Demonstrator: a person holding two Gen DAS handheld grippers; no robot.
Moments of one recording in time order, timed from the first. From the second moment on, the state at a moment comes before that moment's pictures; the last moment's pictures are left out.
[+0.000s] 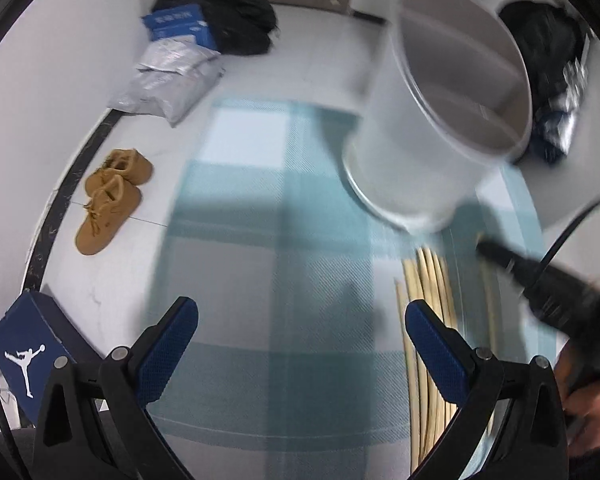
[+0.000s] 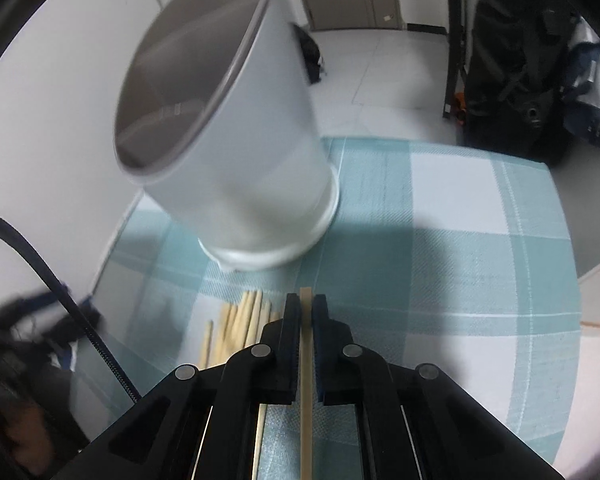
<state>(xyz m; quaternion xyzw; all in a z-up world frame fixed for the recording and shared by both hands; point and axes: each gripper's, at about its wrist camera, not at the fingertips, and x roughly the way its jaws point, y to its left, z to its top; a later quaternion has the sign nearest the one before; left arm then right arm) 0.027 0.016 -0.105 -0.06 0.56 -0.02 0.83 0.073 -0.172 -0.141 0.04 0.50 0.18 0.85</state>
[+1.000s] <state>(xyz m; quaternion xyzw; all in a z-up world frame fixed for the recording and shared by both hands) 0.009 -0.060 -0.120 0.04 0.58 -0.04 0.81 0.041 -0.265 -0.074 0.17 0.41 0.20 0.87</state>
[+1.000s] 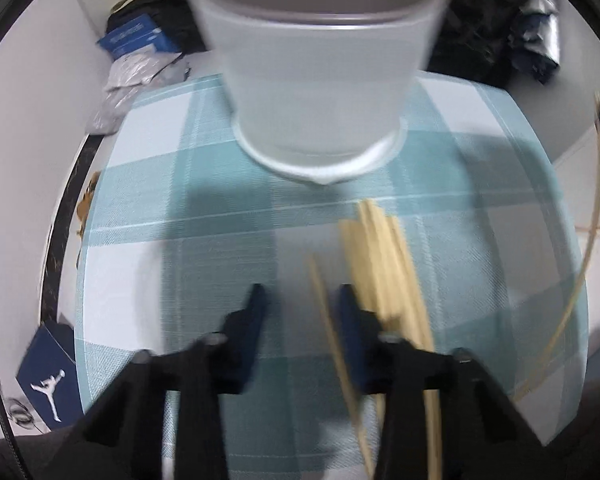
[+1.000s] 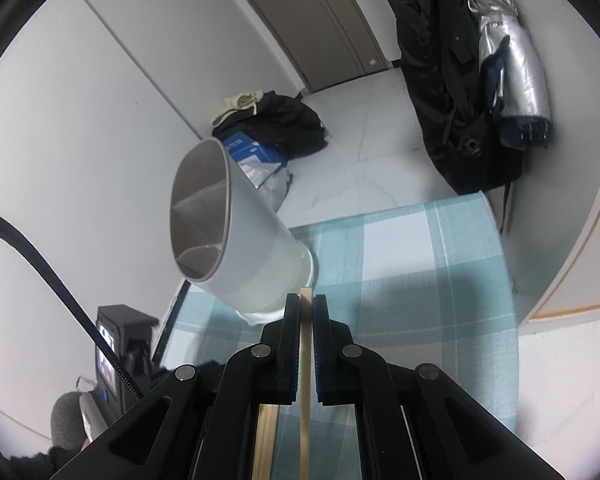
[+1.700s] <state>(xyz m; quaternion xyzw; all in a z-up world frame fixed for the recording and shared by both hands) -0.009 -0.028 -0.074 -0.06 0.54 -0.07 0.84 -0.005 -0.247 -0.047 0.14 0.35 0.22 0.90</state>
